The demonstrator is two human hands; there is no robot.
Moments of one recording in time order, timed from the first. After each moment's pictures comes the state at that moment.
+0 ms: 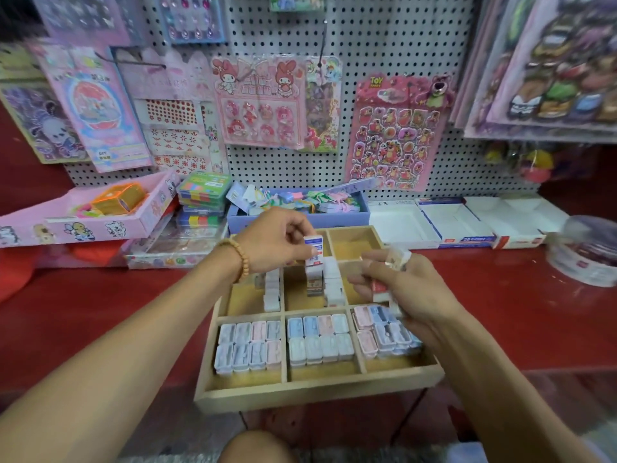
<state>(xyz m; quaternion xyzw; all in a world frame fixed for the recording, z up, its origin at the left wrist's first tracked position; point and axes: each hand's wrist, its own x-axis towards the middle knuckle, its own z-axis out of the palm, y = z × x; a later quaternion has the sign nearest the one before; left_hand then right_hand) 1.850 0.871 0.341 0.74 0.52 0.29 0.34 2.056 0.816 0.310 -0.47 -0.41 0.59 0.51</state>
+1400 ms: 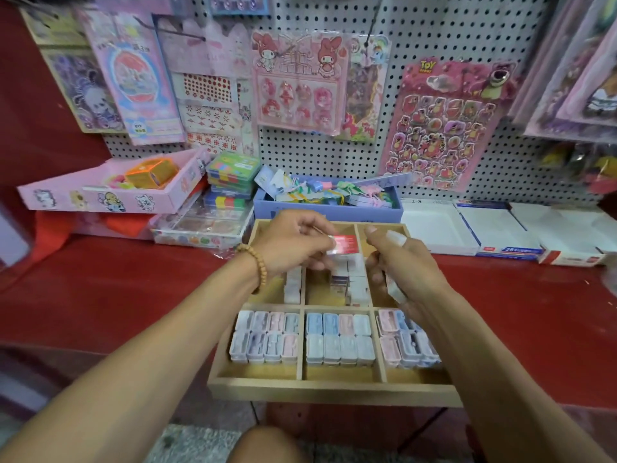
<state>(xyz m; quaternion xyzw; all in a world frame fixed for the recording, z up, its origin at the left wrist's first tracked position) 1.851 0.855 0.328 0.55 0.55 0.40 0.48 2.024 0.855 0.309 -0.54 -0.45 0.55 0.45</state>
